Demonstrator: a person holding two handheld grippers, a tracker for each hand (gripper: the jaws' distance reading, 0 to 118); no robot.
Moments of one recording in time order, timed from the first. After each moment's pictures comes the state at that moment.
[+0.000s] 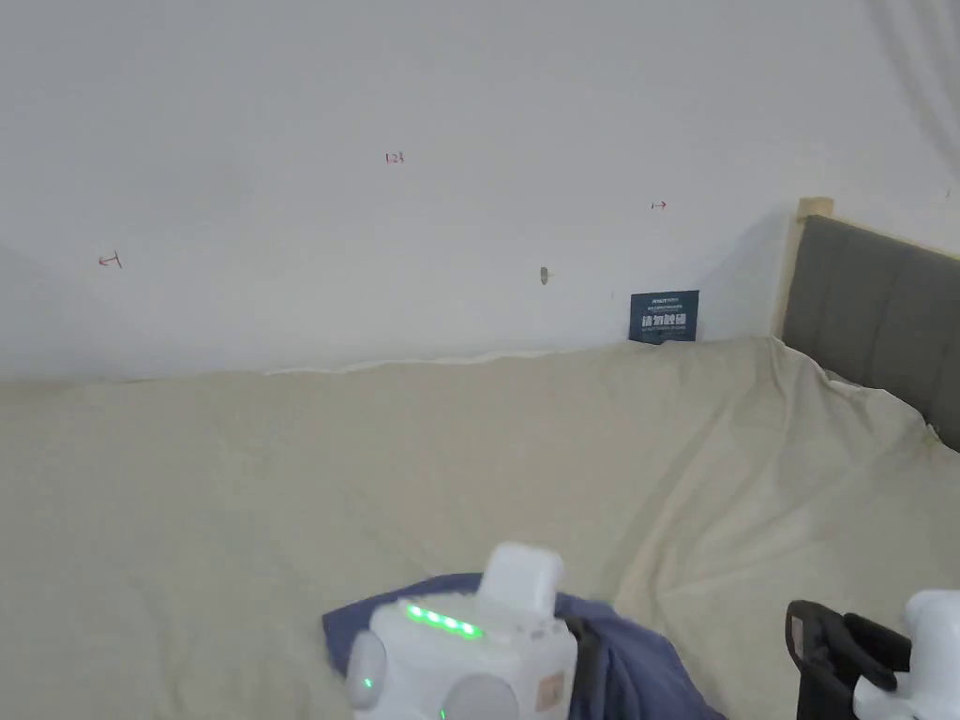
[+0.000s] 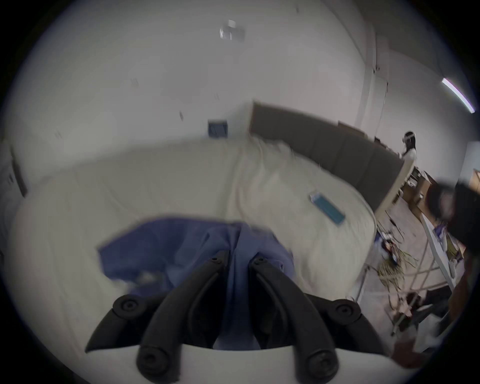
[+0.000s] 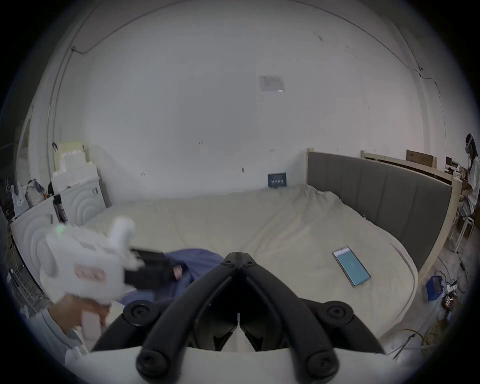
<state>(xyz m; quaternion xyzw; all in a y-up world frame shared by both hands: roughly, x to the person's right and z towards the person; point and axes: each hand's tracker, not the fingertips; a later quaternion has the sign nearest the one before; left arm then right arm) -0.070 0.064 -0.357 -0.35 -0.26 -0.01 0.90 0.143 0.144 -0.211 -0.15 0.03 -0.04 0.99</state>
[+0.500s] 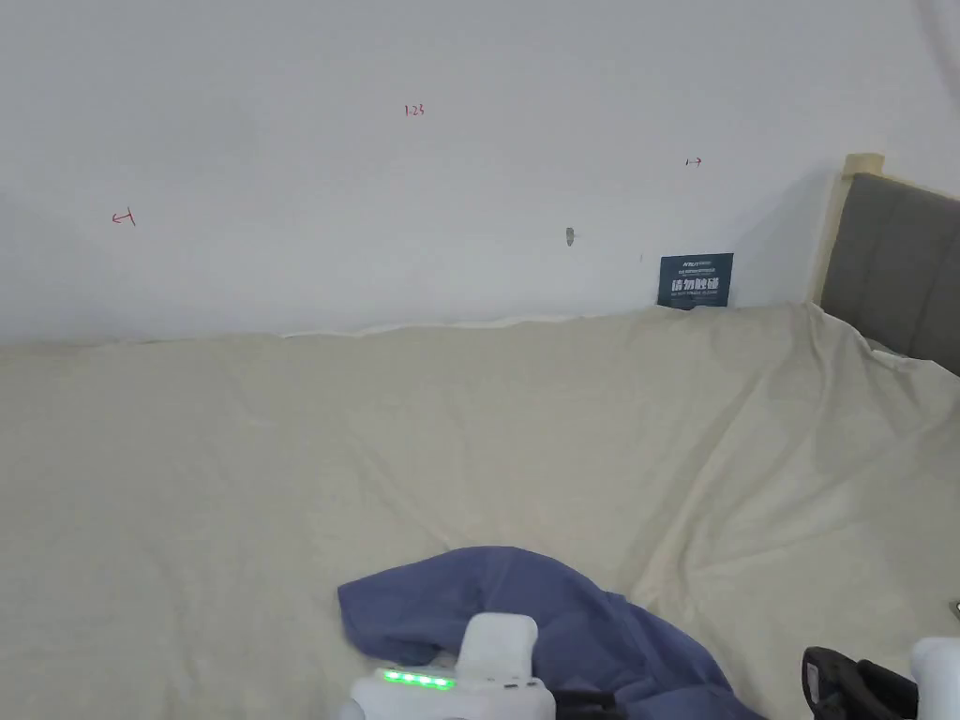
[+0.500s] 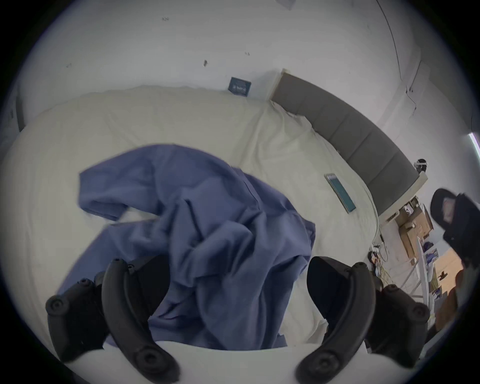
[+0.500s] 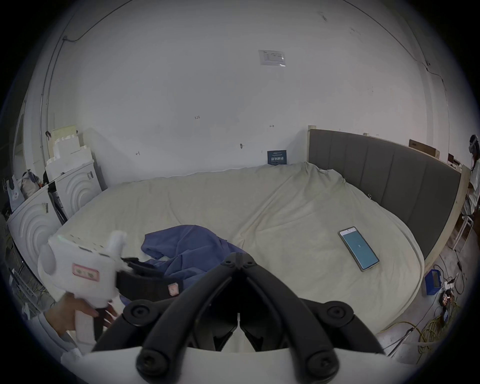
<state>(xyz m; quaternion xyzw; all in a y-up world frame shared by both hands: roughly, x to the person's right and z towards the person) -0.120 0.024 -0.369 -0.42 -0.21 0.08 0.88 0.131 0.112 -0.238 -0.21 0.03 -0.04 0.98</state>
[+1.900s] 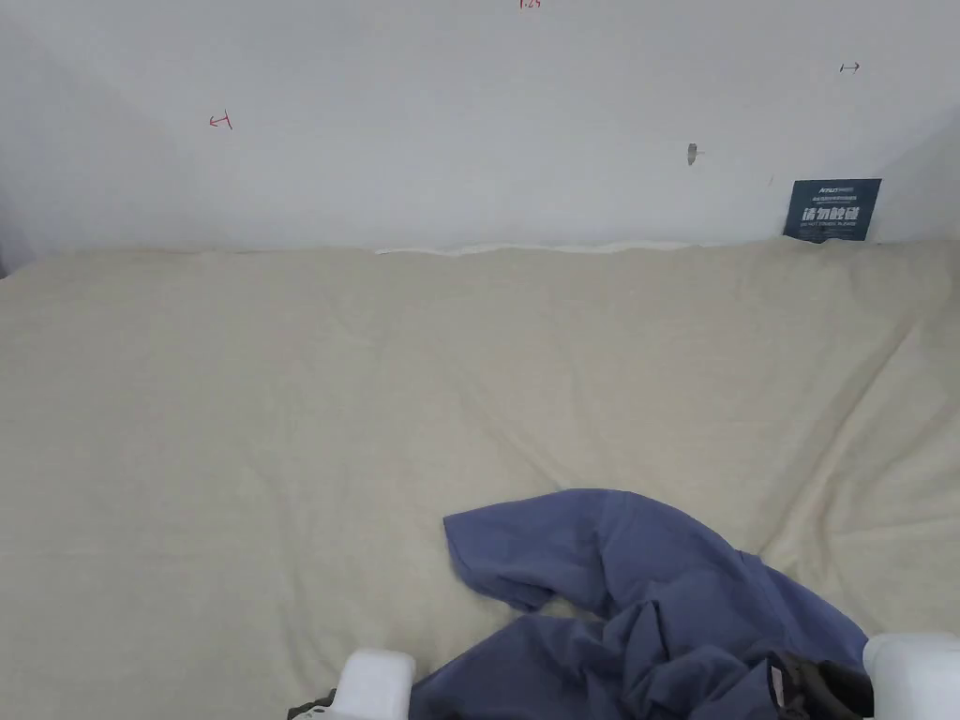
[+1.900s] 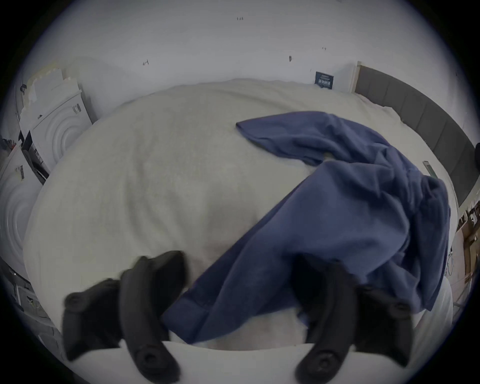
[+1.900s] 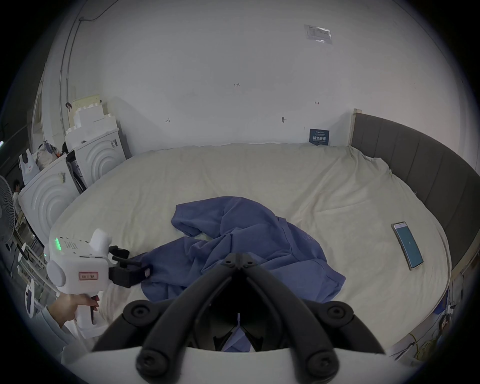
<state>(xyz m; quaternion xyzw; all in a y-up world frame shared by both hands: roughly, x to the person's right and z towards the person) -0.259 -0.063 -0.335 -0.42 0.02 -0.01 0.91 0.045 0.066 -0.289 -0.28 0.12 0.00 0.95</state>
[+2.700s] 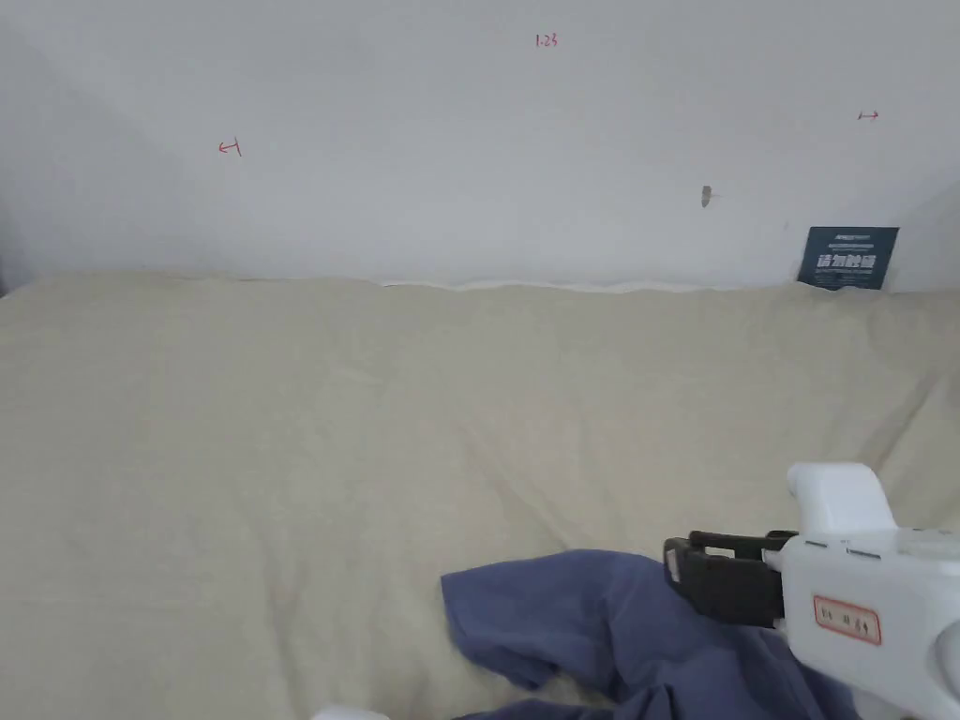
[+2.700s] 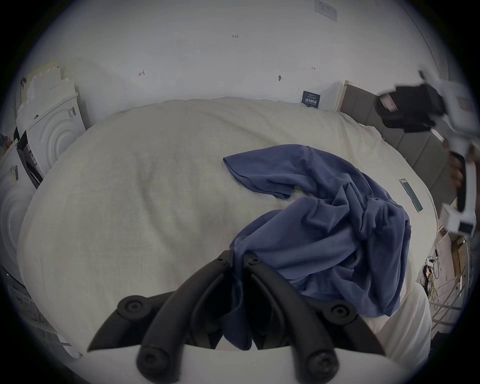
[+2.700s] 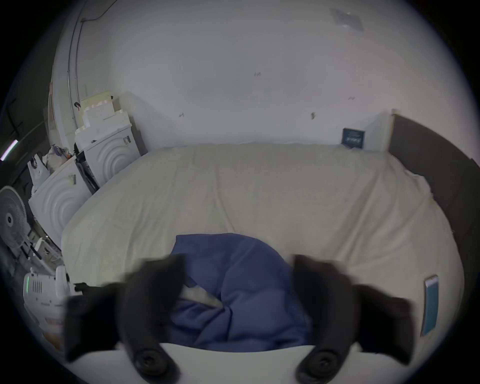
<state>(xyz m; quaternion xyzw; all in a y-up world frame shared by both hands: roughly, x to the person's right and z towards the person) -0.263 -0.001 -0.322 -0.40 -0.02 0.02 0.92 0.036 0.092 -0.473 -0.32 0.22 -0.01 0.92</state>
